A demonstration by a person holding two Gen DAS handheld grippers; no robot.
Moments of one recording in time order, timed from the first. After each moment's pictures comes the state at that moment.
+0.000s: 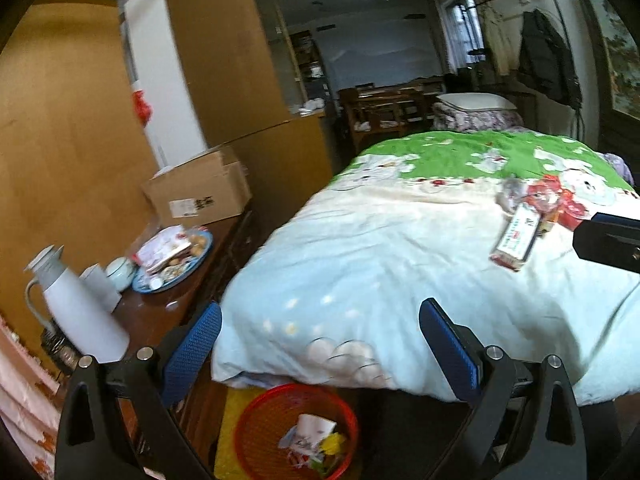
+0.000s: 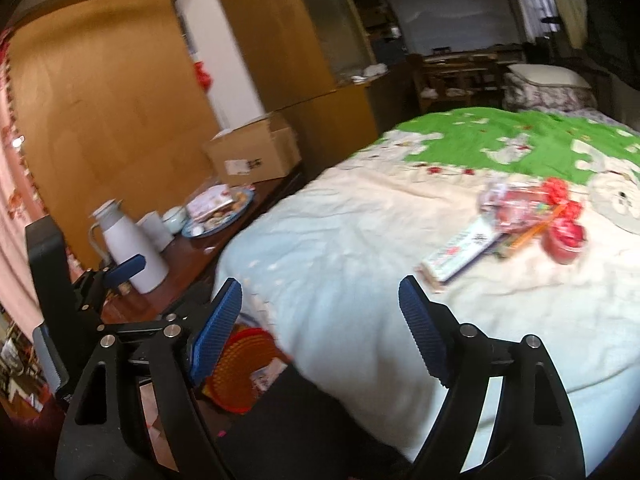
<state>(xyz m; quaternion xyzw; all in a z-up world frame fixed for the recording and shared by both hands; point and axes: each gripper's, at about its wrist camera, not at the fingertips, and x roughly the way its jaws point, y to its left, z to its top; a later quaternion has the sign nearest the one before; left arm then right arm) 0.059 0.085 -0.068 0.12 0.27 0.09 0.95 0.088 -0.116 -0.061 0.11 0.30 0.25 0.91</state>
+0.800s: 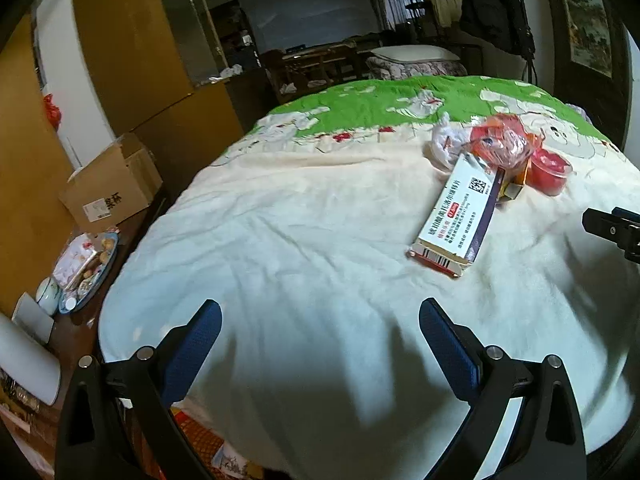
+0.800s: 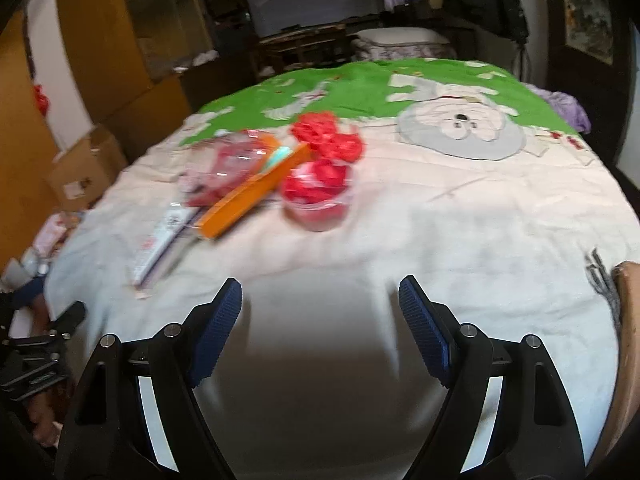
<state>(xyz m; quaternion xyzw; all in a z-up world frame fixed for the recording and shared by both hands) 0.175 -0.004 -0.145 0.14 0.35 -0.02 0.93 0.167 -0.256 -0.160 0.12 0.36 0.00 0.92</state>
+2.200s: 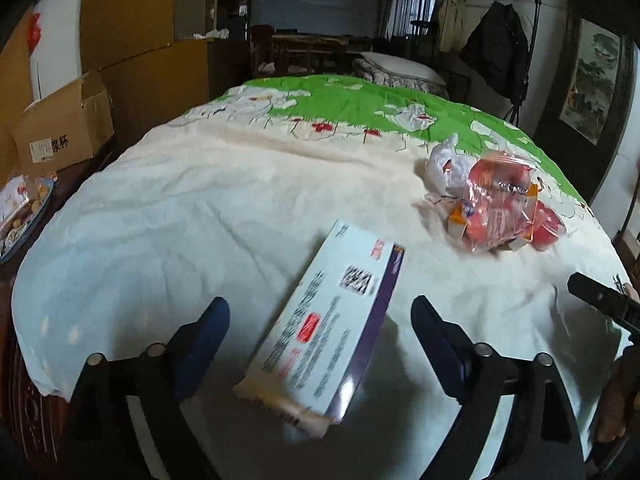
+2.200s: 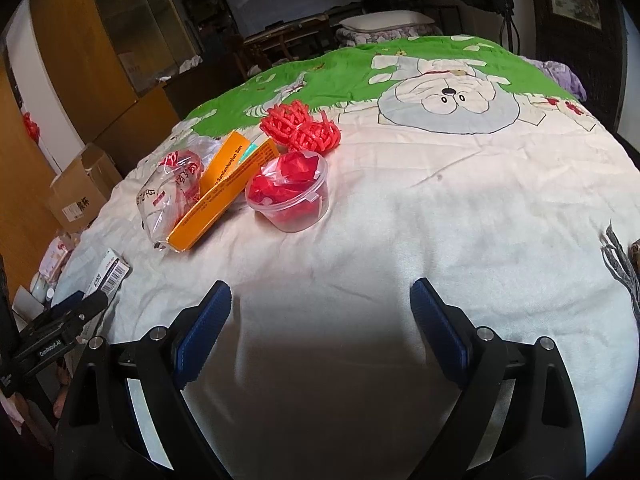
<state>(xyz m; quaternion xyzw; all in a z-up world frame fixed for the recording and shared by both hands) 0.227 0.017 -0.166 0.01 0.37 -0.09 0.92 0.175 -0.268 -0.169 0.17 0.37 0.01 0.91</state>
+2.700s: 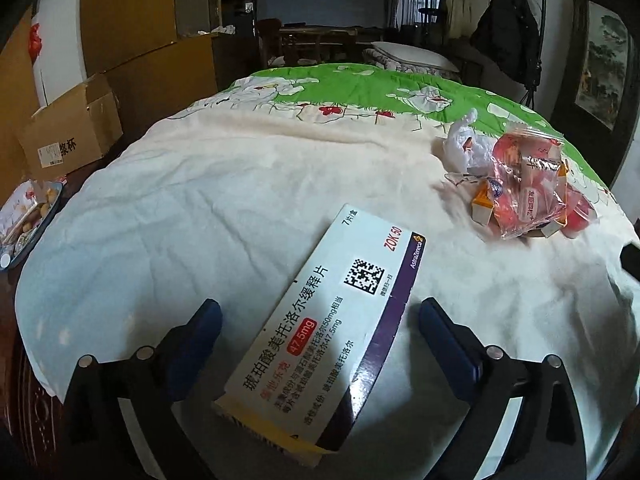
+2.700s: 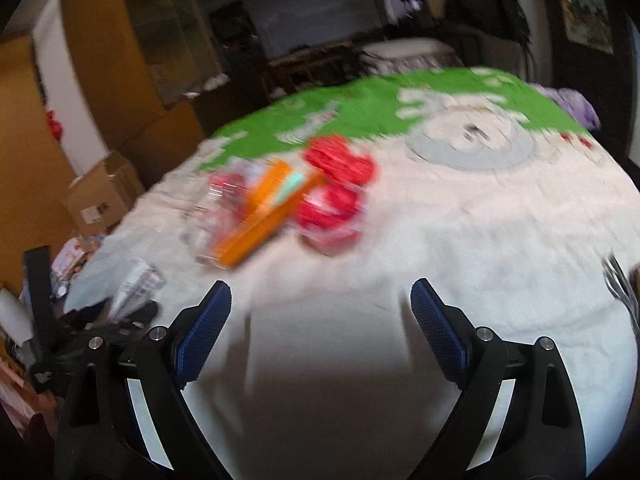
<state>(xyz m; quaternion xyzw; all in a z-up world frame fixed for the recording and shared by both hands) 0.236 0.009 -0.184 0.03 0.39 -0.06 0.92 0.168 -0.237 -0.141 0.15 0.31 0.06 0.94</state>
